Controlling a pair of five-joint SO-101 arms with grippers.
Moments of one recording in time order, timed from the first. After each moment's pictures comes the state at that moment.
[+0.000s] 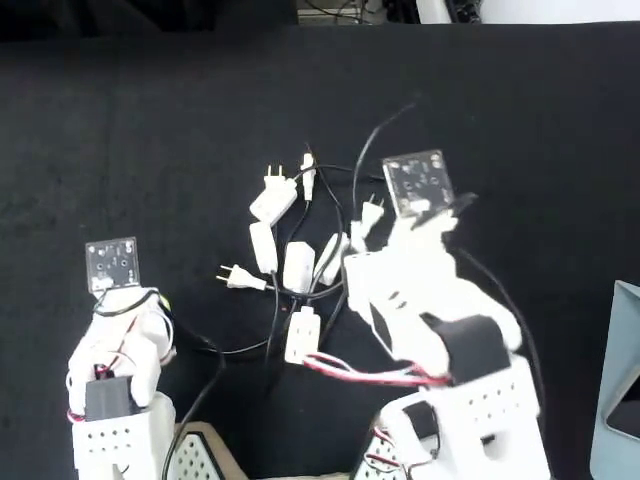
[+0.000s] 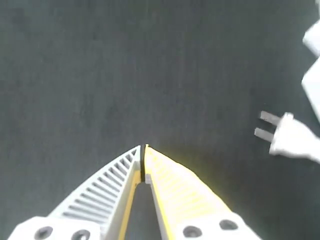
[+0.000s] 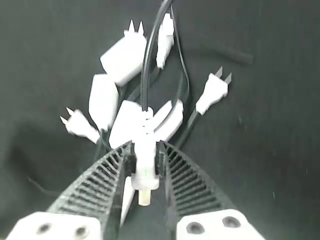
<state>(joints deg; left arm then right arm) -14.1 -103.8 96.3 61.3 -1.0 -18.5 -63.9 45.0 73.7 -7.0</state>
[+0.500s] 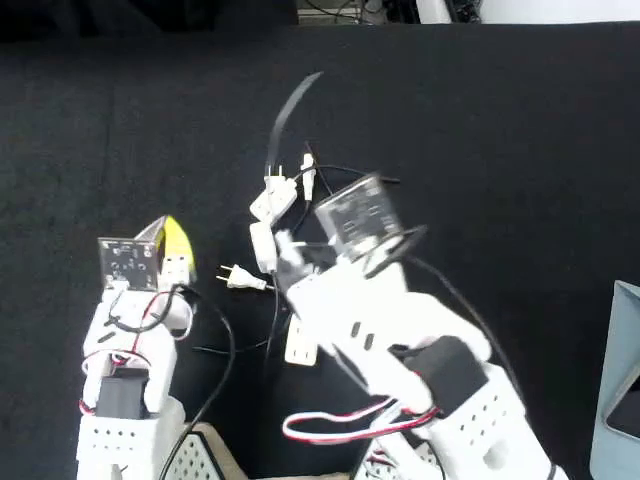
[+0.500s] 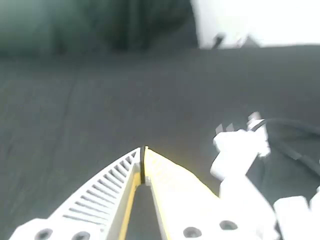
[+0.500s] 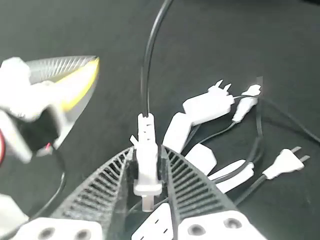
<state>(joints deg) -2.2 -103.8 96.3 30.6 -1.0 -37.9 -67.1 50.2 63.3 -2.4</state>
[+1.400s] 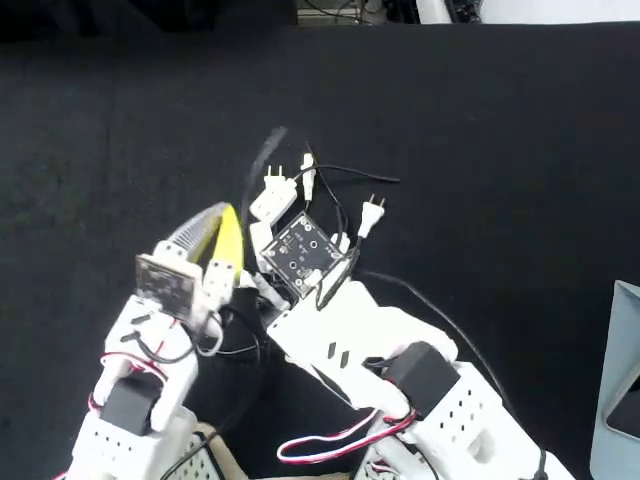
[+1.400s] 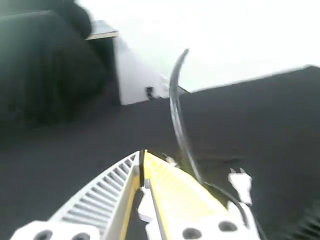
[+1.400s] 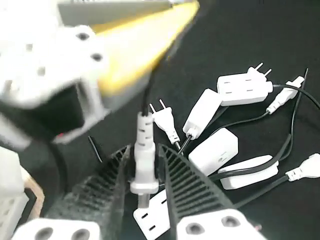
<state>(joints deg) 15.3 -103.8 90.1 26.0 -4.2 -44.9 -67.2 57.3 61.5 3.0</state>
